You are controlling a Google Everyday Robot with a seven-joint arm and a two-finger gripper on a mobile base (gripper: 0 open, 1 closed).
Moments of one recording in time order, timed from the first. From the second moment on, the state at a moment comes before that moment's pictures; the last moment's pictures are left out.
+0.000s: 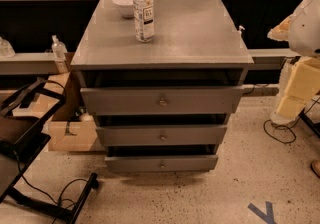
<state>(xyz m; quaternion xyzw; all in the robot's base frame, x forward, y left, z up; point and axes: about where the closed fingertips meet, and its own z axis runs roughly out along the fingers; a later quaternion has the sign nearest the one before) 0.438 -0.216 0.977 -0.60 0.78 -0.04 0.16</state>
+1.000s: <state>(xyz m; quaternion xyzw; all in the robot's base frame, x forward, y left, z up) 0.466 -0.178 0.885 -0.61 0.77 0.00 0.19</state>
